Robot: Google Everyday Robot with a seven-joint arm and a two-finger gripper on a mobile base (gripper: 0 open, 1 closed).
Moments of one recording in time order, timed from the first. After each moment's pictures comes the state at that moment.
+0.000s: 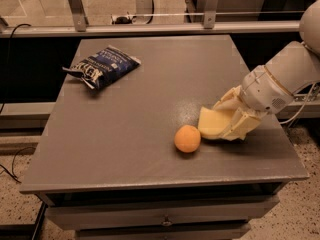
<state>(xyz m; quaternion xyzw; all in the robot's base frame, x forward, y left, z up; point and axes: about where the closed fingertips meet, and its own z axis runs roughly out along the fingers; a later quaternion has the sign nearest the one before) 0.467 -0.164 0.845 -0.70 0.66 0.19 0.22</state>
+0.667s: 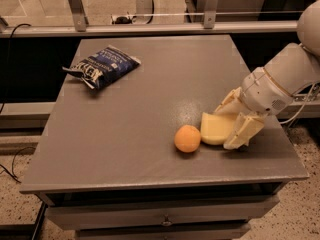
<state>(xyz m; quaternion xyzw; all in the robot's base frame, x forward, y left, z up) 0.466 -0.168 0.839 -0.70 0.65 0.19 0.21</state>
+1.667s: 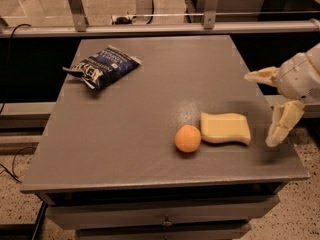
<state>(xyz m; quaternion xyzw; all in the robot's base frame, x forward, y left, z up) 0.493 -0.236 0.864 -0.67 0.69 0.14 0.25</state>
